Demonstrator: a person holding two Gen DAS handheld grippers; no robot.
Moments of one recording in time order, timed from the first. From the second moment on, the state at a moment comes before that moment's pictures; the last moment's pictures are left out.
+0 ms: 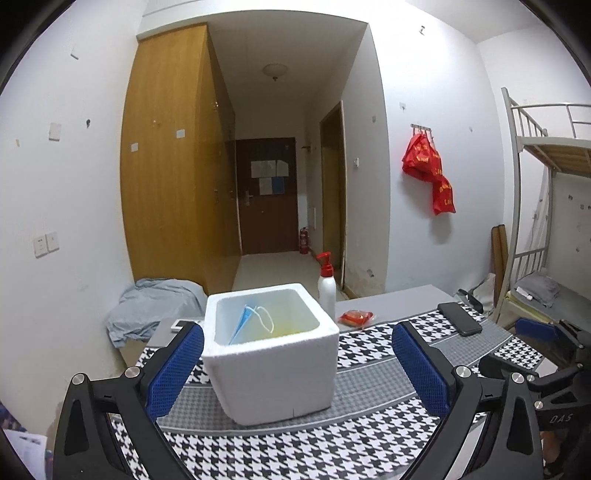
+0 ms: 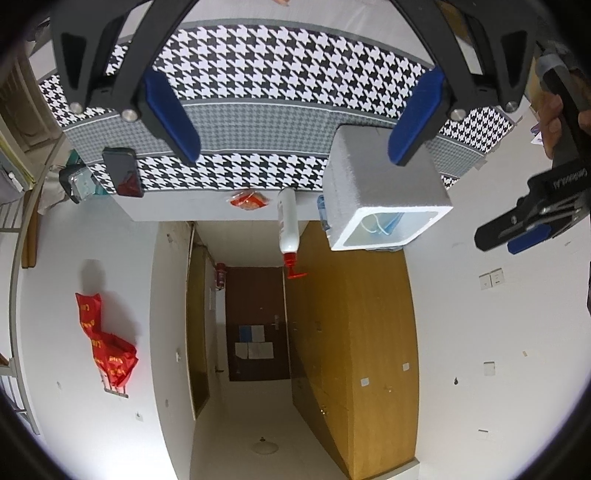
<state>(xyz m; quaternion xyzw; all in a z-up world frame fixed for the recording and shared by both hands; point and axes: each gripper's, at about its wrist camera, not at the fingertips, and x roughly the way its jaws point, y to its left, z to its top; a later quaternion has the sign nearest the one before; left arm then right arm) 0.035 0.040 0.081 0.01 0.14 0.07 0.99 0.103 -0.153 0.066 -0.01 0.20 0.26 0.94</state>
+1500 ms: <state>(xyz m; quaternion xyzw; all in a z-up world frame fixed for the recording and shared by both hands) -0.058 0.008 0.007 -0.01 0.09 0.08 0.99 0.006 -0.169 0.022 -0.01 0.12 0.25 0.96</state>
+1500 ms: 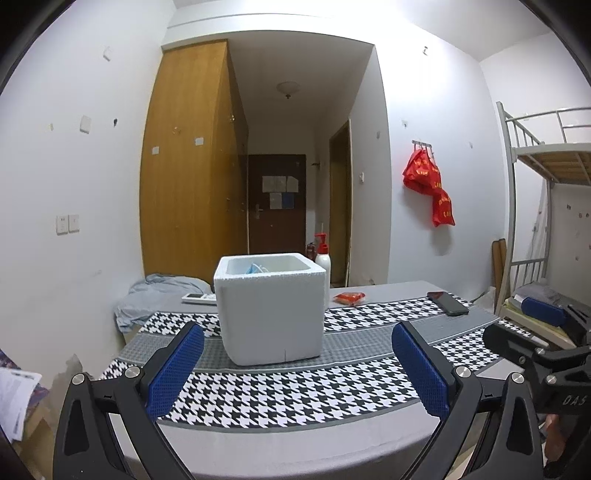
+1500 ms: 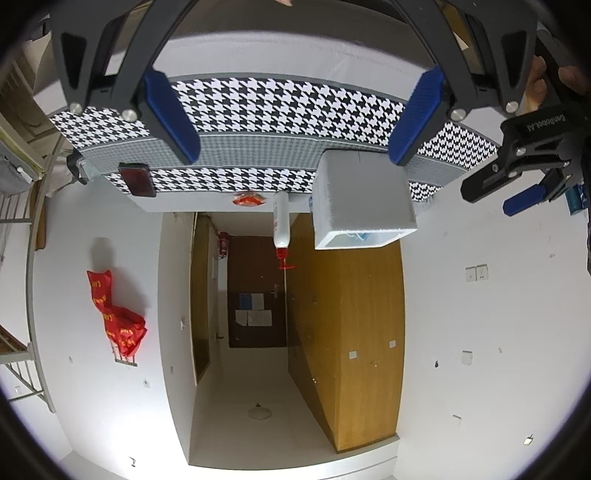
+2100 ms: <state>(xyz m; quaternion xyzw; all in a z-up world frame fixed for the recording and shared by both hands) -0.080 0.007 -0.005 -0.02 0.09 0.10 0.99 -0.015 -0.170 0.009 -0.01 0.12 0.25 0.96</state>
